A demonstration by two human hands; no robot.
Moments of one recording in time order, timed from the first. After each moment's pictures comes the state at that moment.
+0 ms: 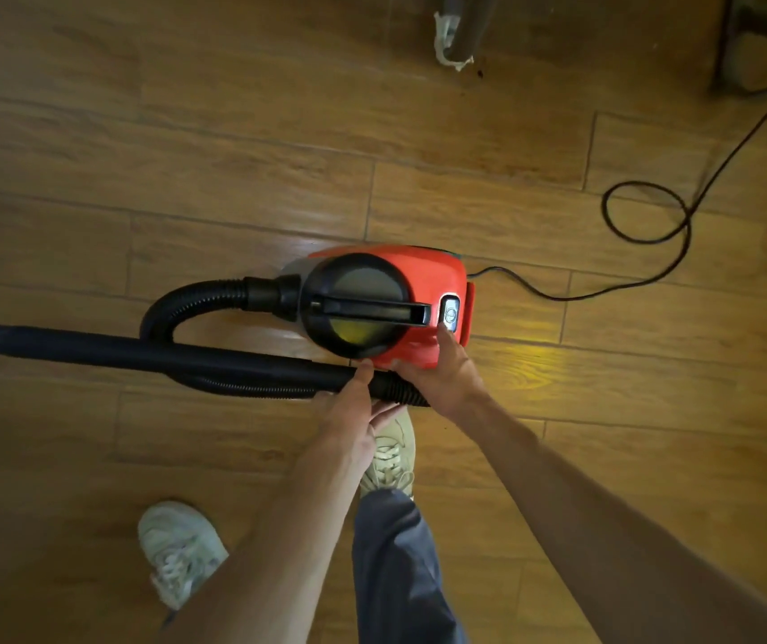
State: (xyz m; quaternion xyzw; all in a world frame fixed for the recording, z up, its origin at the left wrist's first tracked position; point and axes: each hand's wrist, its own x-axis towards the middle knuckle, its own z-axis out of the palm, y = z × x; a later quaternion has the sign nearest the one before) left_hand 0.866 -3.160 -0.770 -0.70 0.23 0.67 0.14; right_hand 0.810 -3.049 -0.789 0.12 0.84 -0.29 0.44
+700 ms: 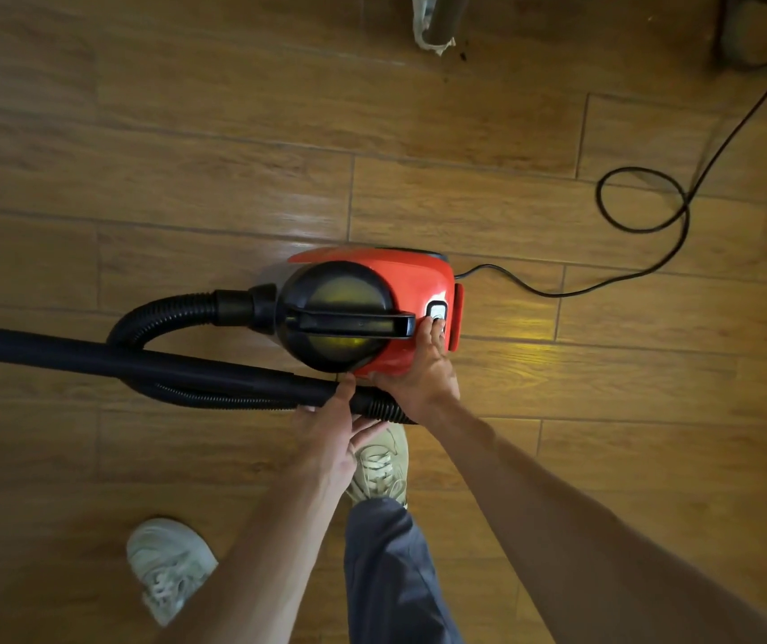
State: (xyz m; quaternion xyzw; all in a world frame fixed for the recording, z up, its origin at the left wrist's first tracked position) left_hand 0.861 -3.161 -0.785 -0.71 0.27 0.64 0.15; right_hand 0.800 -3.059 -0.813 0.10 0.85 -0.22 0.46
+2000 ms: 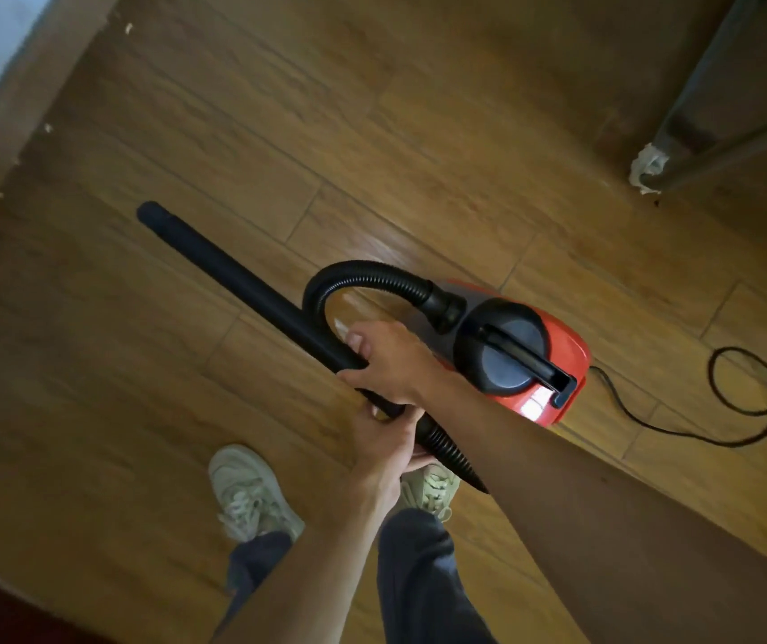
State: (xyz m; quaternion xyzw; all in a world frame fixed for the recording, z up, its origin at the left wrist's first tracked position) left_hand 0.937 -3.253 -0.714 -0.68 0.23 0.69 0.08; right_hand 0.845 -3.276 -0.741 -0.37 0.76 -0.14 0.52
